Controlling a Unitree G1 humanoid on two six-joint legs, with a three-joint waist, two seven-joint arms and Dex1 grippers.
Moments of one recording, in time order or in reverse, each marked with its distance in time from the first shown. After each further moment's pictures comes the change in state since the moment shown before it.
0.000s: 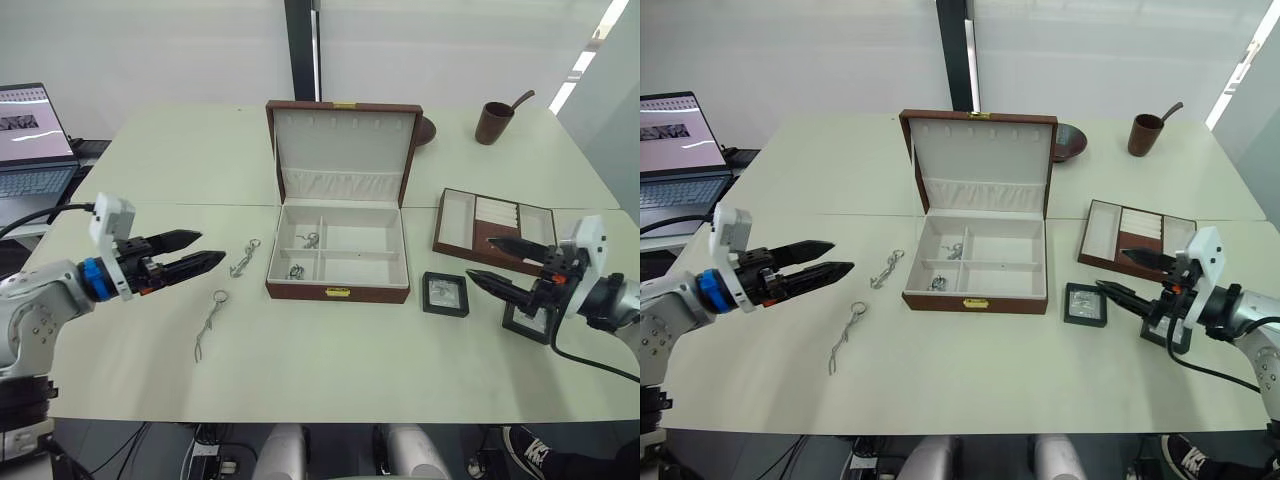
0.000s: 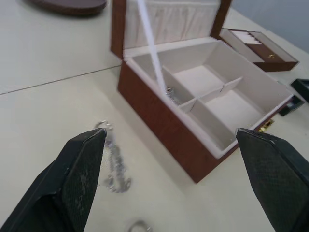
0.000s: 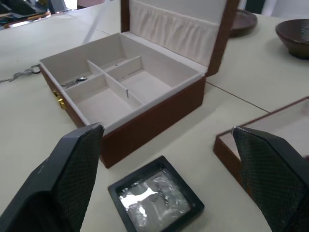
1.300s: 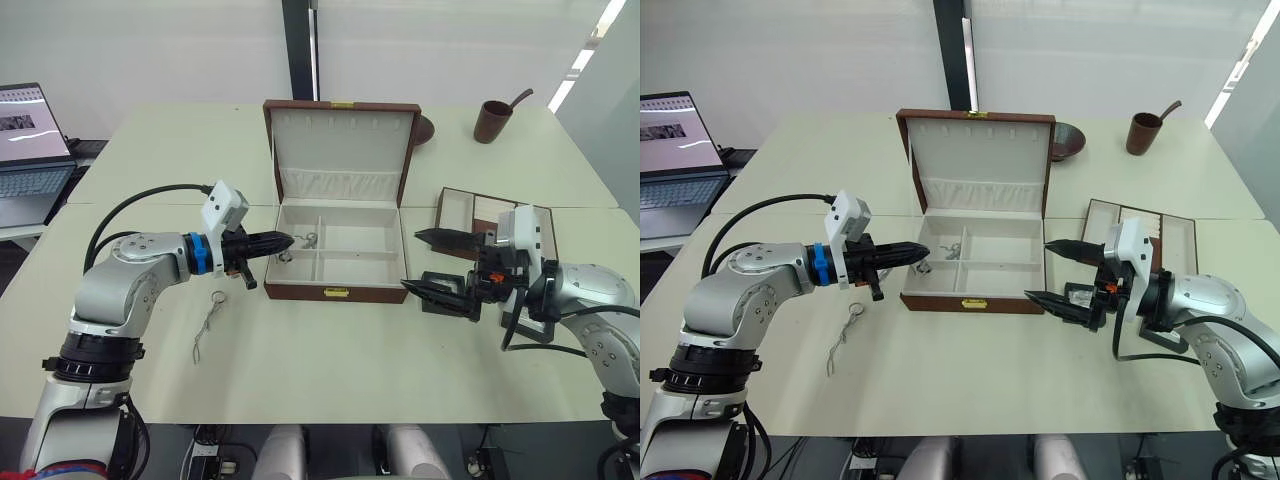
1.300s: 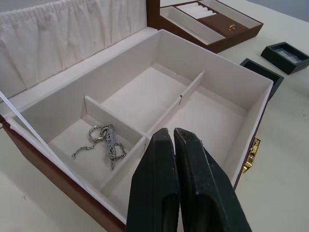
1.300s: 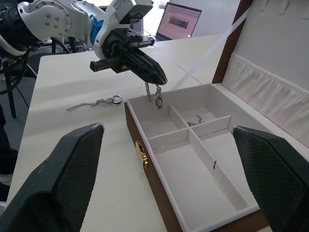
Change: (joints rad) left arm -0.307 -0.168 -0.427 -0.066 0.151 -0.060 0.033; right arm -0.174 0.088 0.255 -0.282 0.056 0.065 -0.029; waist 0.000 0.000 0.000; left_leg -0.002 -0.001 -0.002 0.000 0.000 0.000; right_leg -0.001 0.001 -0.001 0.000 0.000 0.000
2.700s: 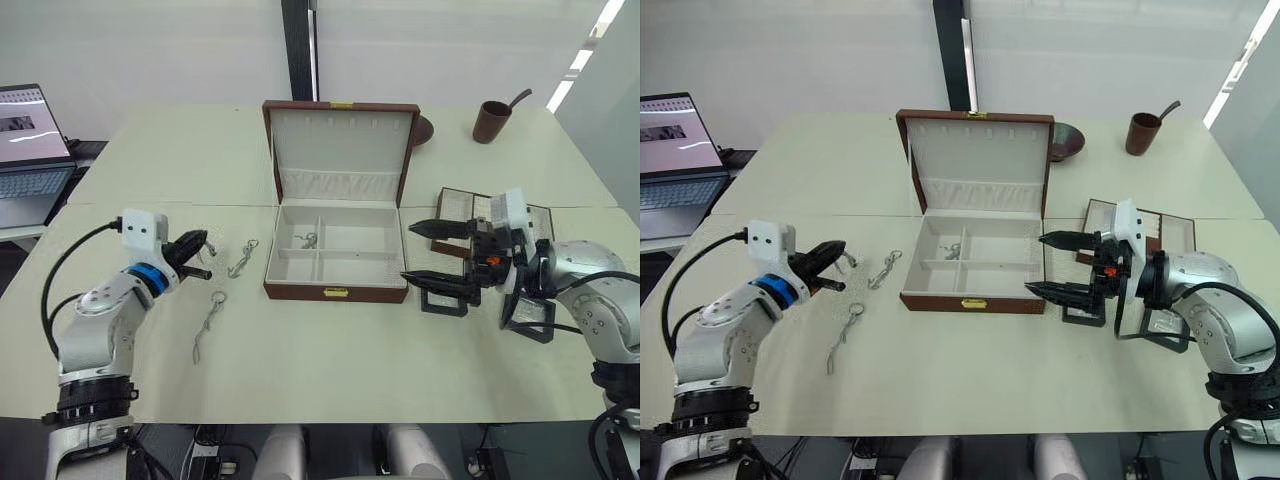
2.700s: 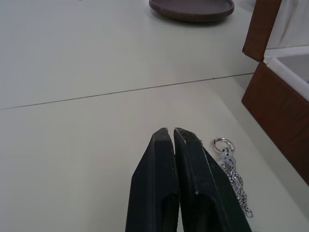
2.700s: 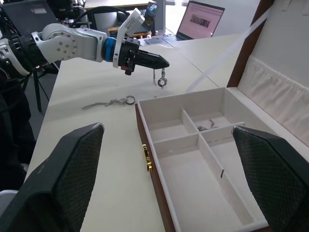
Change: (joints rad) left arm 0.217 -0.086 0.322 0.093 0.095 -0.177 0.419; right arm -0.156 -0.006 0.054 0.135 0.000 0.016 0.151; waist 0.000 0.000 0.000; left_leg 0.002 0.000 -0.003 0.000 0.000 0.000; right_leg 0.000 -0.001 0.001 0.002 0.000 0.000
